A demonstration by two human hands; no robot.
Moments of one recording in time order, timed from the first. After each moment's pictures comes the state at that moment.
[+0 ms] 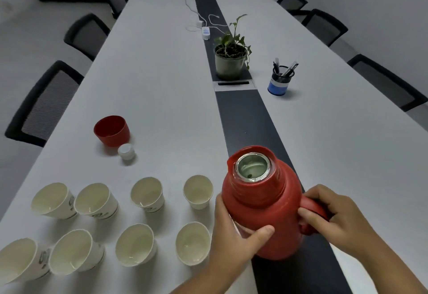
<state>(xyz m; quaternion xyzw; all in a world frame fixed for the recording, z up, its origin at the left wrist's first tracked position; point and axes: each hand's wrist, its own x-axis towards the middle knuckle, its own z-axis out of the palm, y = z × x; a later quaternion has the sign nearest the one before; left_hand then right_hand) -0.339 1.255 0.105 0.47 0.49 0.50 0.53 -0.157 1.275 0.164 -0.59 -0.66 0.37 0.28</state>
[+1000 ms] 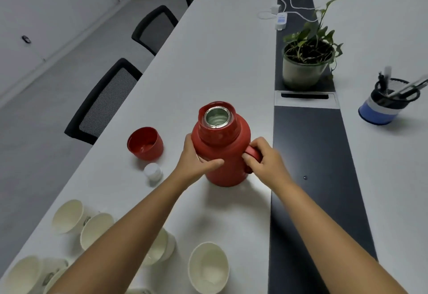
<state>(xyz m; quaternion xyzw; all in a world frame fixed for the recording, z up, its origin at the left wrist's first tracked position) -0.462 1.522 0.076 0.47 0.68 0.42 0.37 -0.289 1.579 0.054 -0.44 -0.72 0.42 0.32</state>
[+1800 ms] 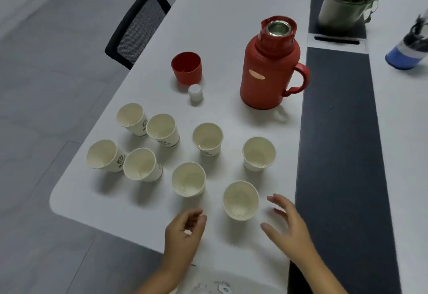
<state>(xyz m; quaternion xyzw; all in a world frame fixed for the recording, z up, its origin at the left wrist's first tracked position) -0.441 1.165 0.019 0.28 0.78 0.47 0.32 -0.246 1.262 0.014 -0.52 -0.61 0.56 0.19</state>
